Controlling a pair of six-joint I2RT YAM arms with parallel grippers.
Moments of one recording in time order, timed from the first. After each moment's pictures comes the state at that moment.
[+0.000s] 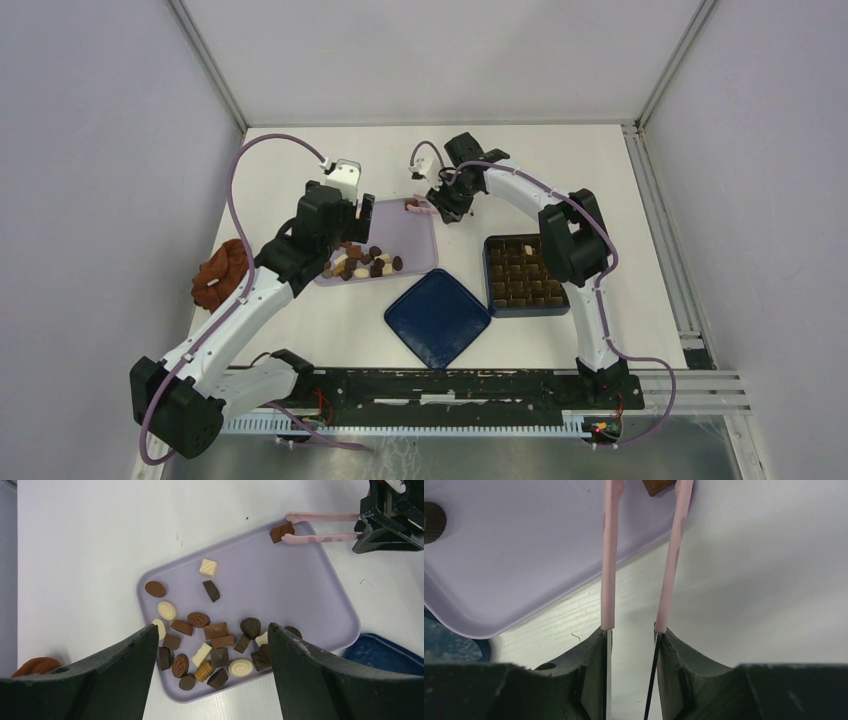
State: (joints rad) left arm -0.49 1.05 0.89 -0.34 -0.33 0.00; right arm 0.53 2.23 1.83 -0.70 -0.34 -0.56
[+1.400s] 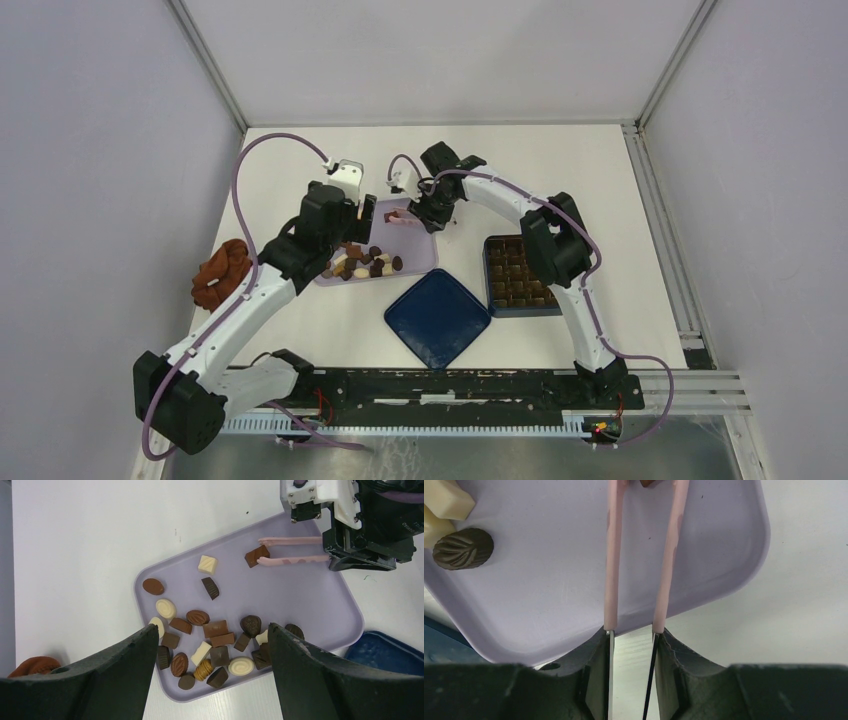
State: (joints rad) left arm -0.49 1.07 0.89 -0.34 -0.33 0.00; right arm 0.63 2.32 1.93 -0.75 -0.34 -0.58
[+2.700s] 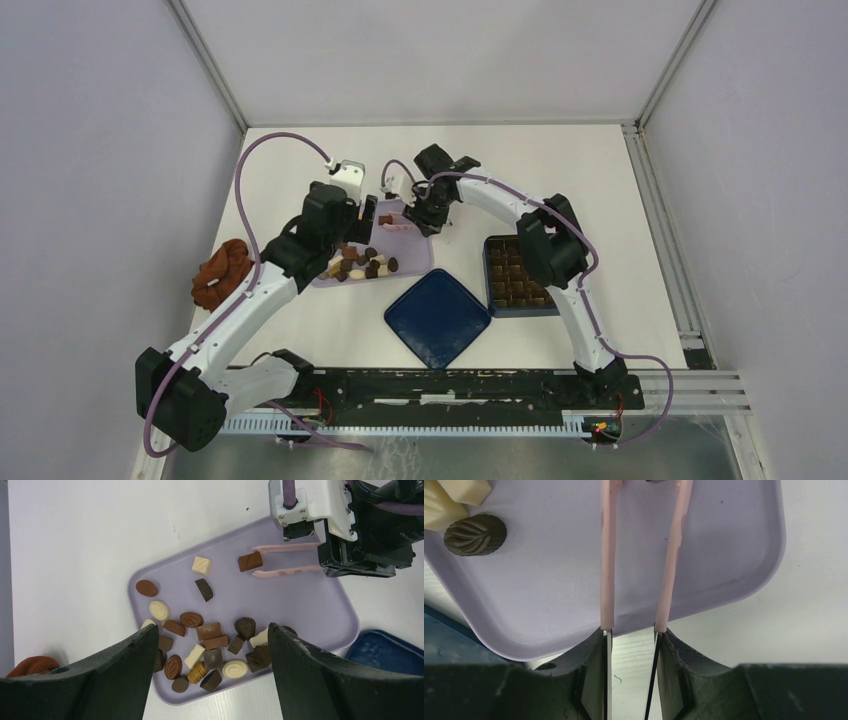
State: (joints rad) left arm -0.49 1.09 0.89 -0.34 -0.33 0.00; right arm 0.65 2.33 1.96 -0.78 -0.34 -0.63
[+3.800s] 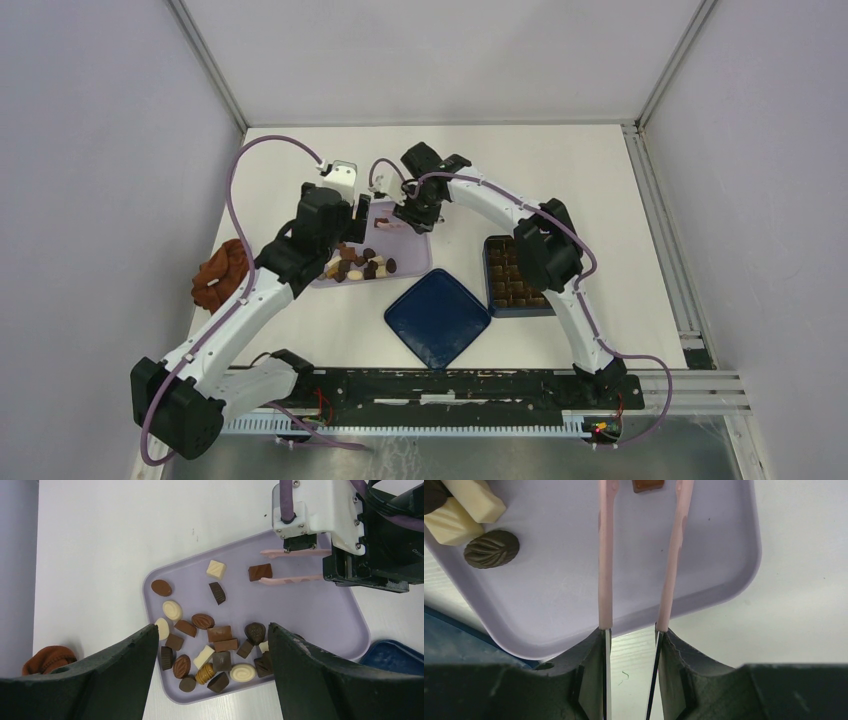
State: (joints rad) left arm -0.48 1.04 0.88 -0.34 -0.39 0.00; right arm 0.71 2.33 2.06 -0.85 -0.26 -0.60
